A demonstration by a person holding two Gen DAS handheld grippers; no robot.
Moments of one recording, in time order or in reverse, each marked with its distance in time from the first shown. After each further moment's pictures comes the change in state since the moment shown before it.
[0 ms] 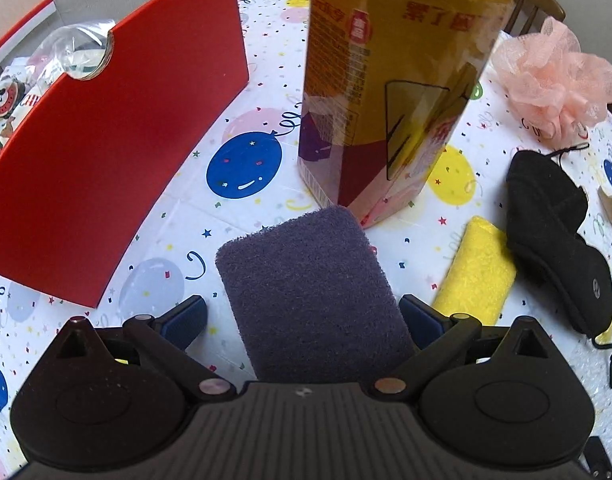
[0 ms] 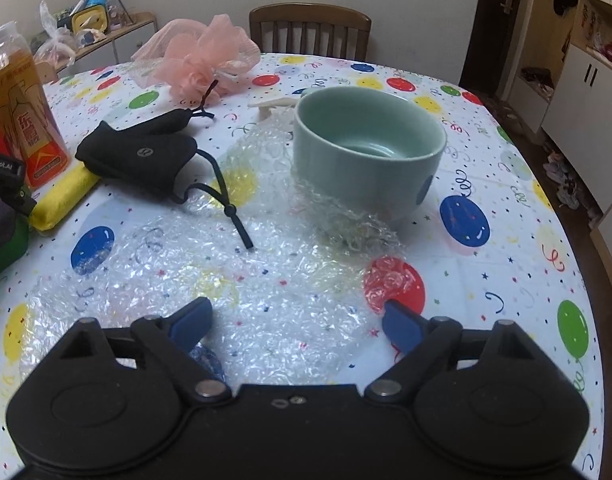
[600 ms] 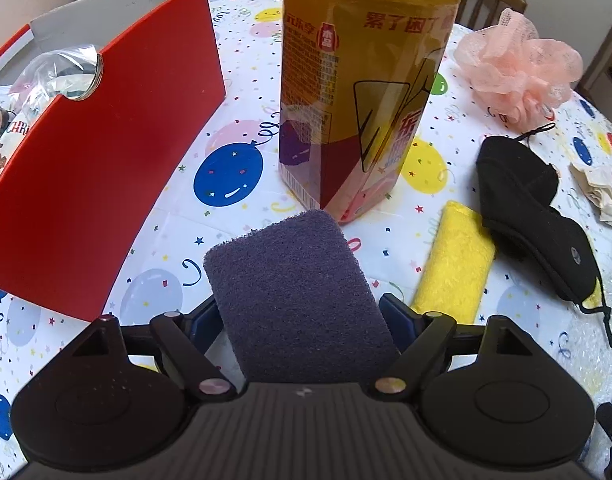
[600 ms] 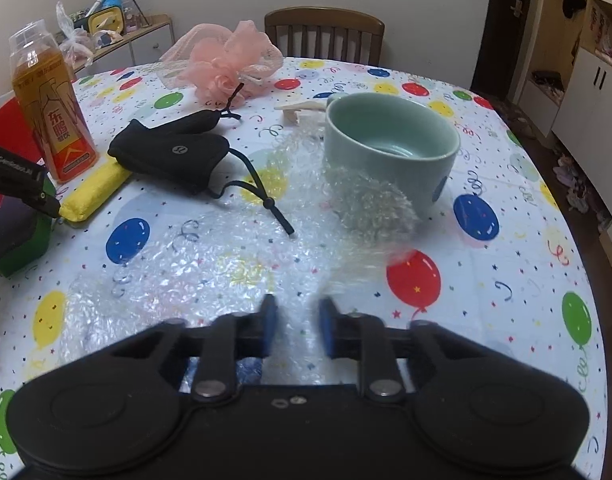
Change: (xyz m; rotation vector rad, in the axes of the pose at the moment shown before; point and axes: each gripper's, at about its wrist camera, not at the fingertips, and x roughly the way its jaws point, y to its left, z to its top) left arm -0.011 -0.003 -0.008 0.101 -0.042 -0.048; right arm -0.018 0.011 -0.005 0.002 0.001 0.038
